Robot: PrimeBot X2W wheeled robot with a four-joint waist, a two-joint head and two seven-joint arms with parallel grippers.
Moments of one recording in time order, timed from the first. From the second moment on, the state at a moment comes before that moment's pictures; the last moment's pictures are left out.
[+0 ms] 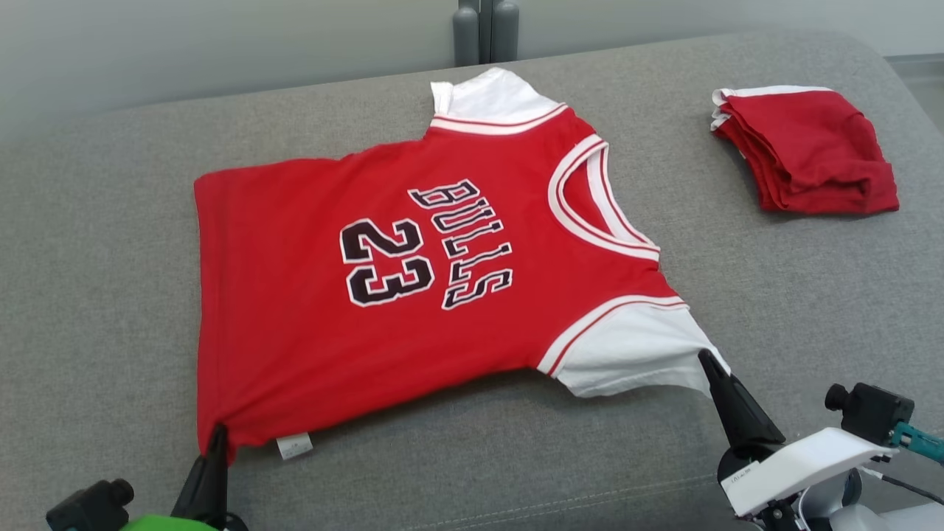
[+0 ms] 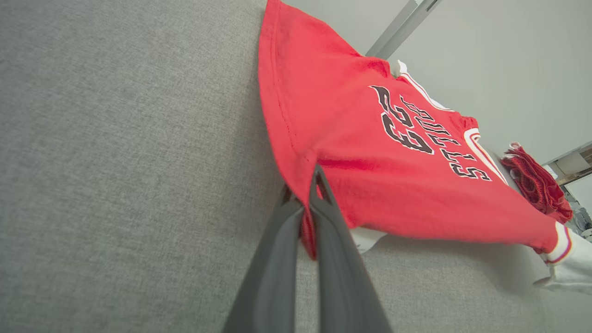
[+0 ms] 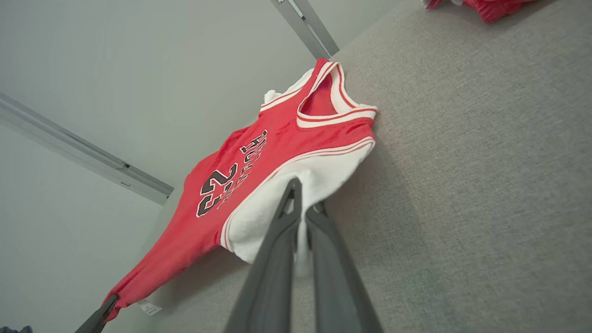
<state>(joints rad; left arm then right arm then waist) 0.03 0.36 -0.30 0.25 -0.99 -0.05 -0.26 0.00 -0.25 0.26 0.07 0.92 0.13 -0.12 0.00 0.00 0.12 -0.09</state>
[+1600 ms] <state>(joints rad) -0.12 0.28 -0.24 0.24 -1.31 -0.03 -0.01 -0.23 -0.09 0.04 0.23 0.73 0.13 0.16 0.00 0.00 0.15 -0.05</state>
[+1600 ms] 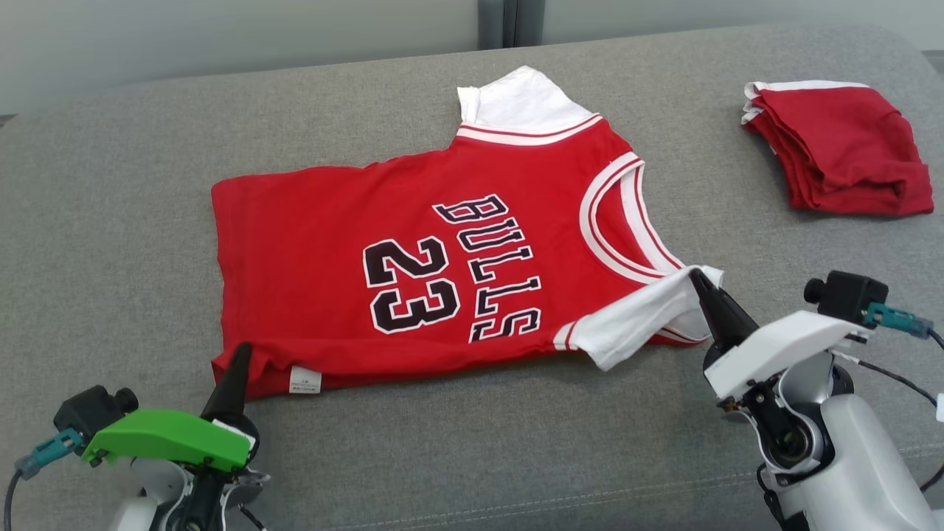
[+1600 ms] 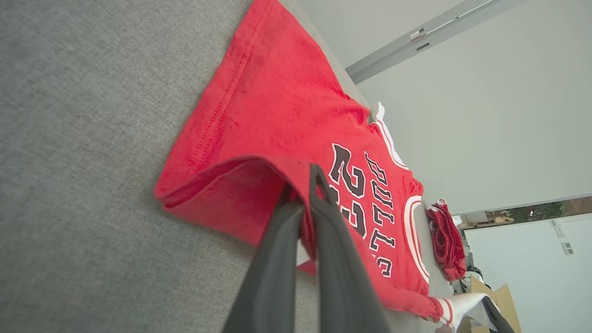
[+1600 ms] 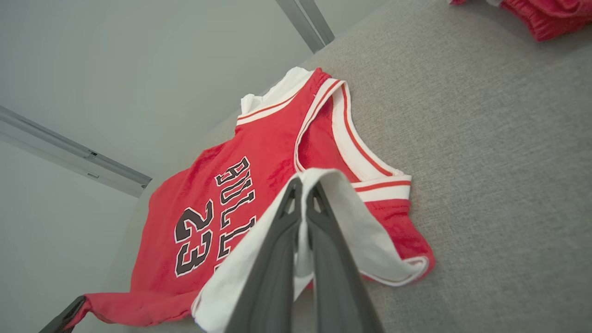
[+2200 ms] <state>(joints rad) -0.37 0.23 -0.25 0.53 -1.29 -0.03 -0.02 -0.59 -0.07 0.08 0.64 0.70 0.13 0.13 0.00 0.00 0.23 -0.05</state>
